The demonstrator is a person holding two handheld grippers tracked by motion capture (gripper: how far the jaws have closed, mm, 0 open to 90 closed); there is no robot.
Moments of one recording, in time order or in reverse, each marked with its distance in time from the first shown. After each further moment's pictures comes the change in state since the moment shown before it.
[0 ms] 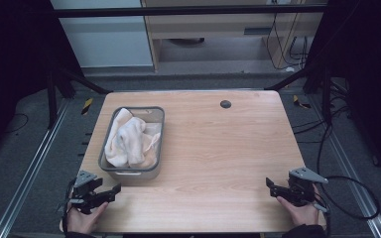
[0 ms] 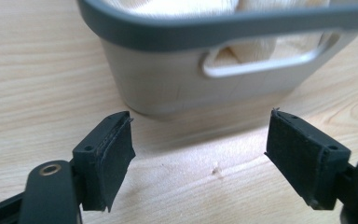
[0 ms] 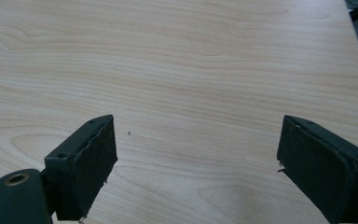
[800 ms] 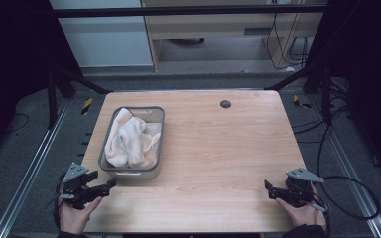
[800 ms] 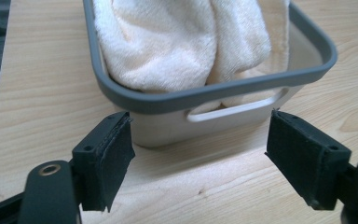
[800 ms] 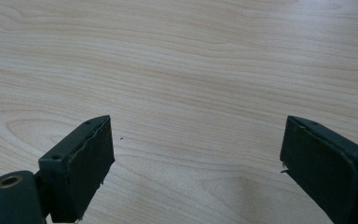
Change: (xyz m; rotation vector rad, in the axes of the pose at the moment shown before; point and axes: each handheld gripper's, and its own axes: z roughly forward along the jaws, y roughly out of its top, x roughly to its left) left arm -0.004 0.028 -0.025 -0.035 -0.028 0.029; right arm 0.003 -0.002 0.003 0.040 -0.005 -0.039
